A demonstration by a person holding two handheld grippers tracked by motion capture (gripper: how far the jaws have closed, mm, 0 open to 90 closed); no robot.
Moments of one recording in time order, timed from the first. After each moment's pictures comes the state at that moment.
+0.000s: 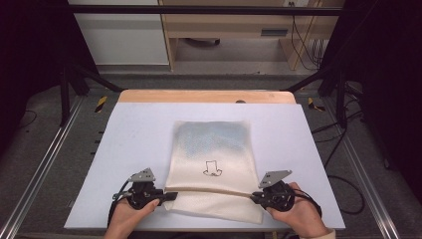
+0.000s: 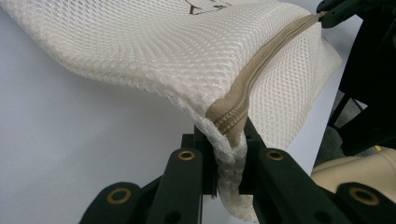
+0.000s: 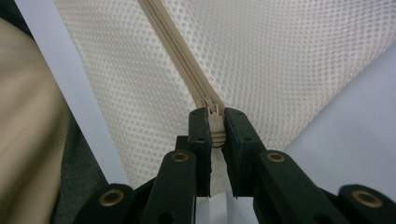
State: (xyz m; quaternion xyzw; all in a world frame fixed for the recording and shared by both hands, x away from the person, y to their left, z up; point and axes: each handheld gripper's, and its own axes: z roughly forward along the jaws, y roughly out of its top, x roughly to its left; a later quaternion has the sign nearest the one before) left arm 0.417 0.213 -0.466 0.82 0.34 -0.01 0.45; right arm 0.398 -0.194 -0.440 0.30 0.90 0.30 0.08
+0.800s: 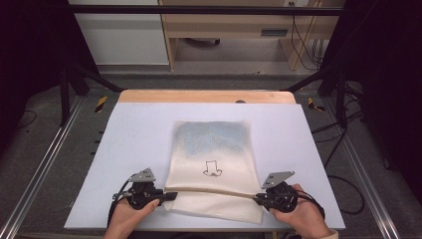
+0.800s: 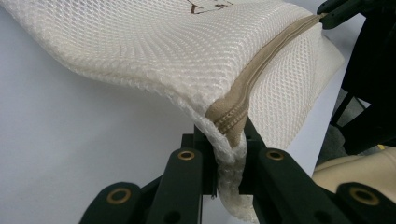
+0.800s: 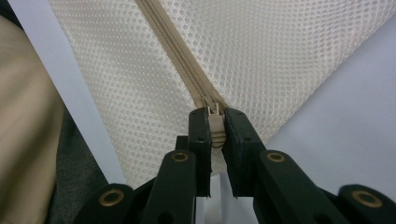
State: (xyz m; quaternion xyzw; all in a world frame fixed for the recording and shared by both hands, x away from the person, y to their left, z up) left arm 0.416 0.212 -0.466 0.83 0.34 0.00 0.45; right arm 0.397 -0.202 -0.444 0.32 0.90 0.29 0.08
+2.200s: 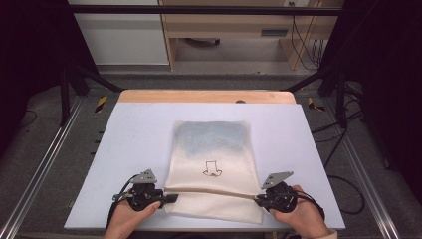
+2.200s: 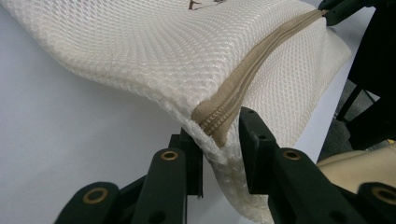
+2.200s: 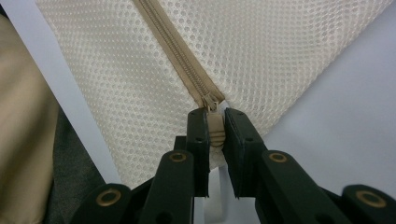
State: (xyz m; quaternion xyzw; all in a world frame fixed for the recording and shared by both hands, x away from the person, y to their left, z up) left arm 0.412 0.209 -0.463 0.83 0.34 0.01 0.43; right arm 0.398 -0.202 -0.450 0.33 0.90 0.28 0.07
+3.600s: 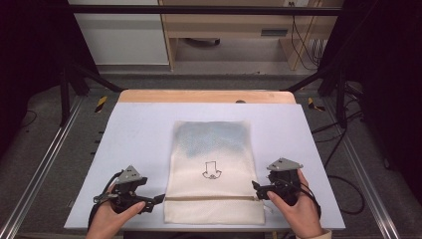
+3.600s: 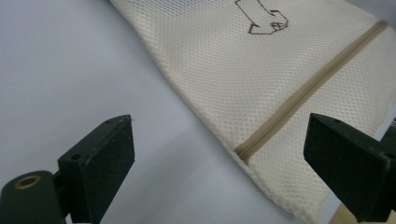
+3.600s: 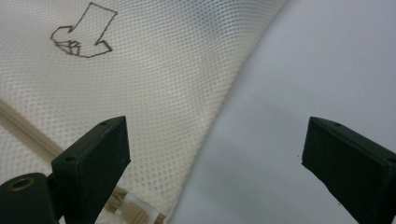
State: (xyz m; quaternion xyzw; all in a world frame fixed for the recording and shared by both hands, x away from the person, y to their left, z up) left arm 0.404 0.244 -0.436 0.83 0.39 0.12 0.39; right arm 0.416 -0.203 -0.428 0.45 0.81 0.32 0.23
